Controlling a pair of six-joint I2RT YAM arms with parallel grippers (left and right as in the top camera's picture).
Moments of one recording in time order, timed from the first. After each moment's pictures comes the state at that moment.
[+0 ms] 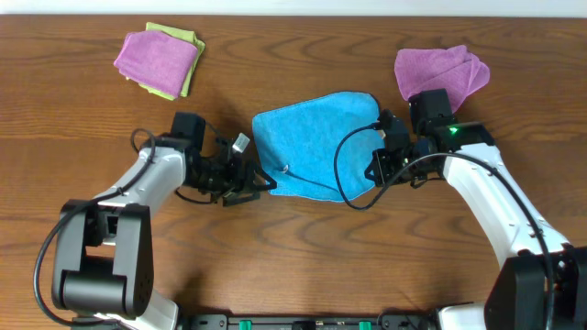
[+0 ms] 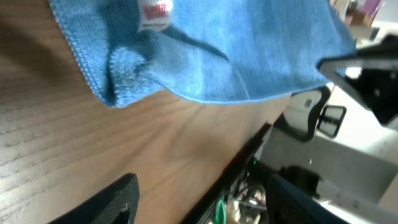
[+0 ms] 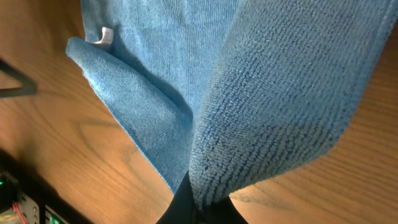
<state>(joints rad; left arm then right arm) -0.11 1.73 0.92 -0.68 1.00 -0.21 0.16 1.58 1.10 -0.88 -0.45 -0.01</state>
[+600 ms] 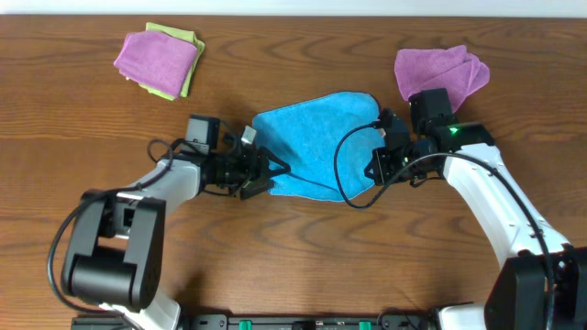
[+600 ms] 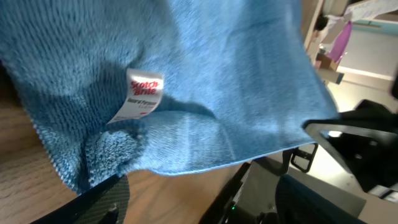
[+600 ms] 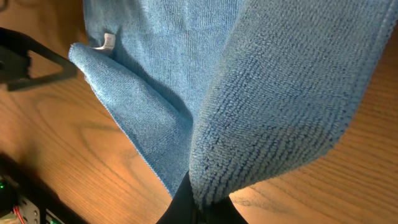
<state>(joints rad) -0.19 1.78 0.82 -0.17 1.00 -0.65 0.16 1.58 1.10 -0.87 -0.45 0.00</state>
